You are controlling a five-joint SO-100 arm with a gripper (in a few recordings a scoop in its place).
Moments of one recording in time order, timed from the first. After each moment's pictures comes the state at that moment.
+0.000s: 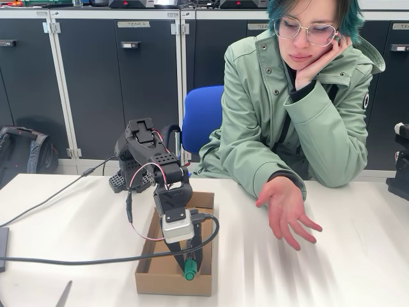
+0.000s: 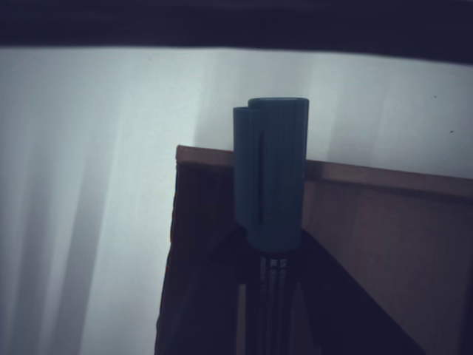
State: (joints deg) arm -30.1 49.0 52.4 51.4 -68.0
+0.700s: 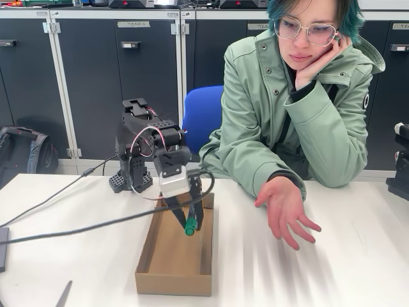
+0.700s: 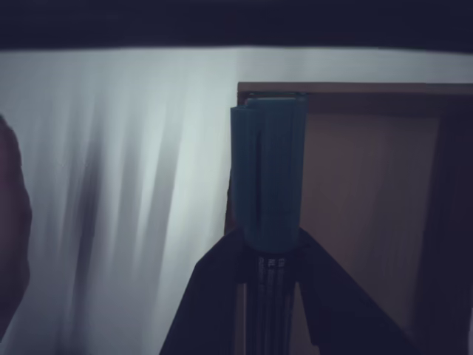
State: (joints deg) arm -35.0 79.3 74.6 57.0 -61.7
